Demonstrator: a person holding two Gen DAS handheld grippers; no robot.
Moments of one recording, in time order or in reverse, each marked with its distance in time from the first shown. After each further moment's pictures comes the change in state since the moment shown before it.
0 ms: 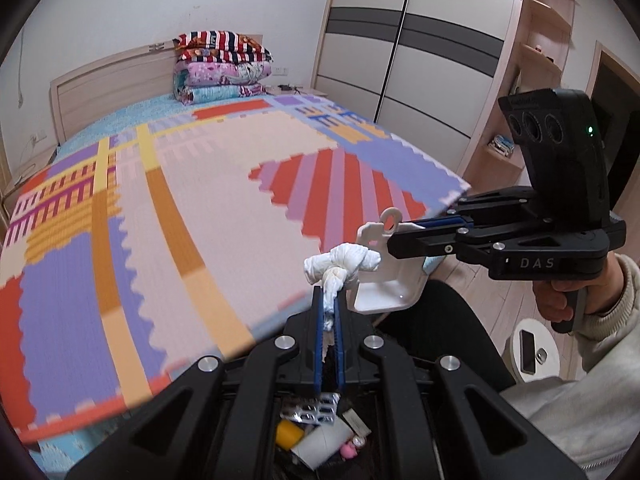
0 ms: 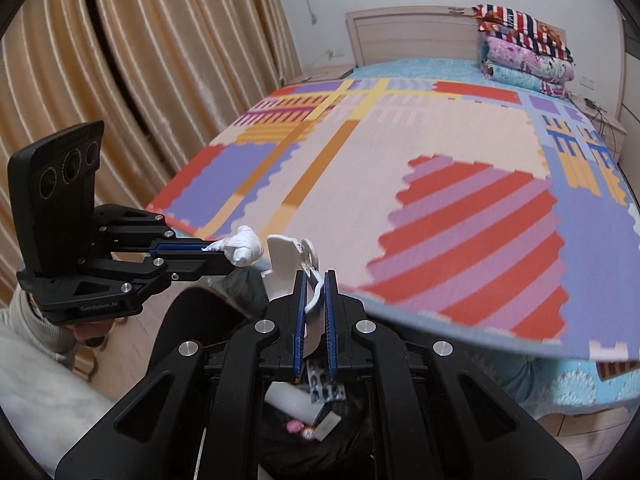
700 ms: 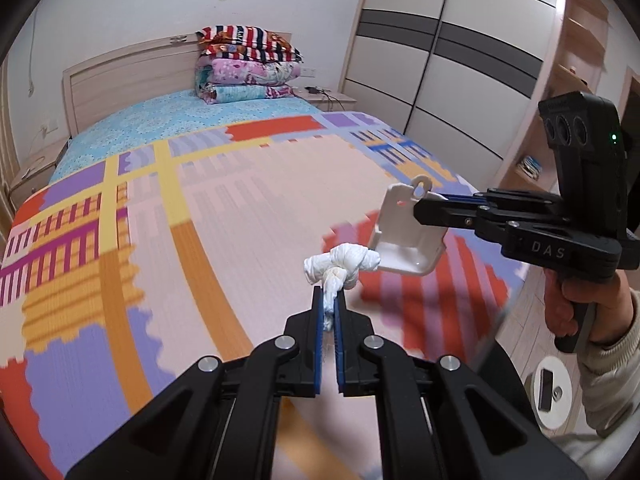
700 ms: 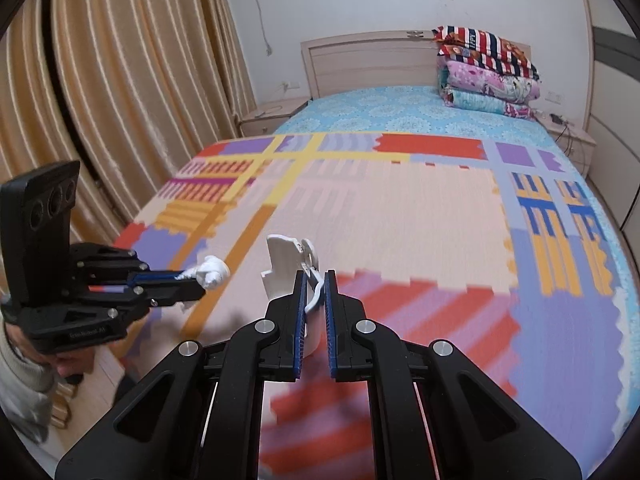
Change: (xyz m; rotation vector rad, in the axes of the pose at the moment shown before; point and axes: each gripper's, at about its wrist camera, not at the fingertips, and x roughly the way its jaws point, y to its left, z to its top) left arm 0.053 0.082 0.087 -0.051 -0.008 0.051; right arm 0.040 -0.069 0.097 0.045 -0.115 -0.150
